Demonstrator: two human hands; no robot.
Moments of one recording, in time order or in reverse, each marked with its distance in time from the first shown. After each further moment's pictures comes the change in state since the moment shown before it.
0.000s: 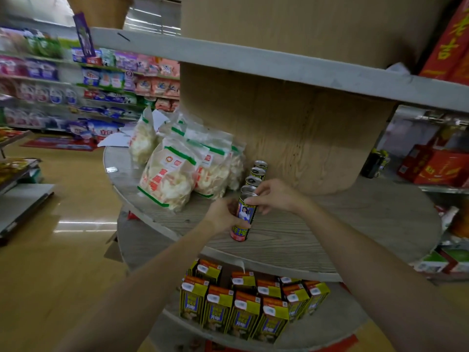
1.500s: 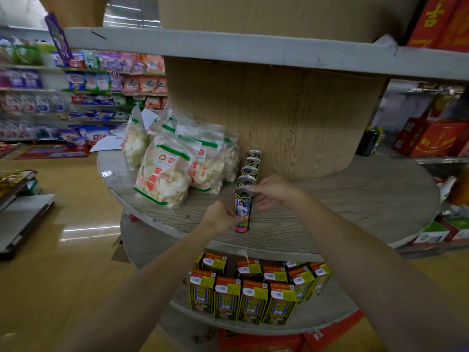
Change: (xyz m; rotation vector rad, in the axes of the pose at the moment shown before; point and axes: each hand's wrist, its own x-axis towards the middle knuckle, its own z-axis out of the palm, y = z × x) left_hand -0.014 -0.003 0.007 0.373 -0.008 -0.115; right_hand 0.010 0.023 0.011 0.289 0.011 0.254
